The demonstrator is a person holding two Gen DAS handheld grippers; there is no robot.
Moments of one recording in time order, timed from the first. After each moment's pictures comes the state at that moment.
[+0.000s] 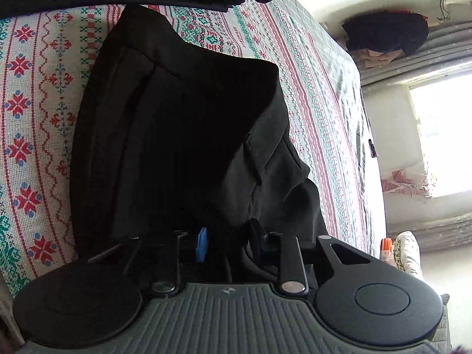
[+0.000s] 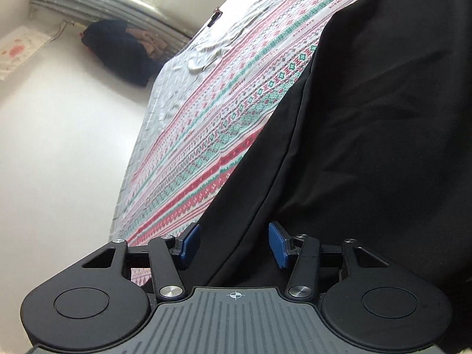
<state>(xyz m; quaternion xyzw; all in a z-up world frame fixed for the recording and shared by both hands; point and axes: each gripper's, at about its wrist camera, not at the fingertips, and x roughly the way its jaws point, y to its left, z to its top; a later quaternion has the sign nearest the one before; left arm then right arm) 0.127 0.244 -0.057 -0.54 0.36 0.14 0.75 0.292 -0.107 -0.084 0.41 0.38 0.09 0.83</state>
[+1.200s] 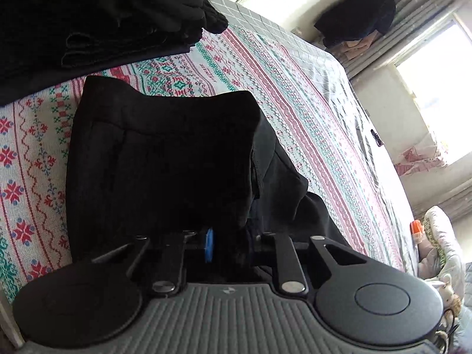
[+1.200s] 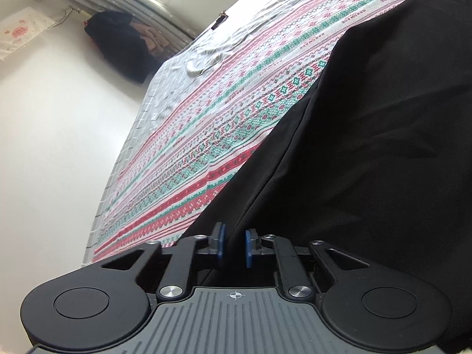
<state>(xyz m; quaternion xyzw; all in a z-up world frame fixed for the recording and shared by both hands) 0.145 0.236 -0.045 -0.41 0.34 0.15 0.83 0.309 -0.105 -0.083 0.35 0.38 0.08 0.85</state>
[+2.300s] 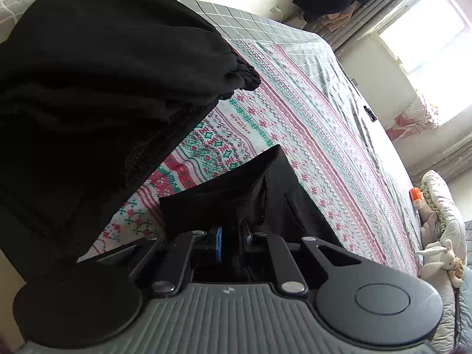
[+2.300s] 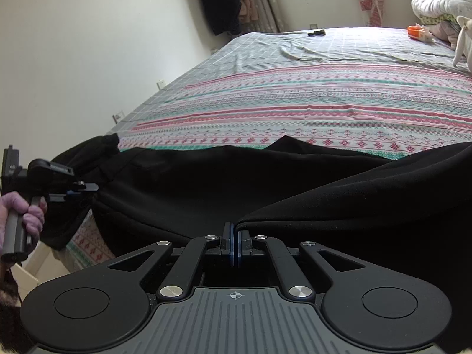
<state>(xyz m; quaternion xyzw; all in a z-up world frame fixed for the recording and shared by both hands) 0.131 0.365 -0.010 -0.35 0.40 0.09 0.84 0.060 0.028 0.002 0.08 0.37 0.16 0.91</state>
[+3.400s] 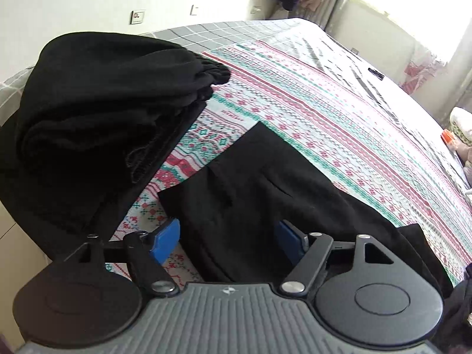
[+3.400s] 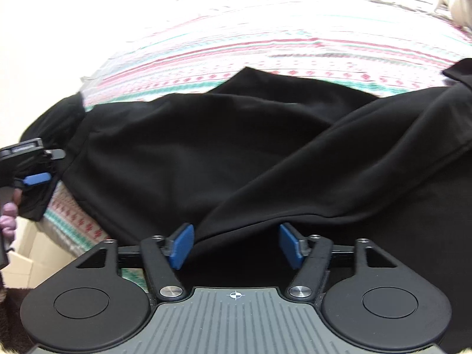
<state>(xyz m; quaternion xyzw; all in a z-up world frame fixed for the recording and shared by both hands) 0.111 0.296 0.014 -0.19 0.41 0.12 0.88 0.059 0.000 -0.014 0.09 0.49 0.10 0.86</state>
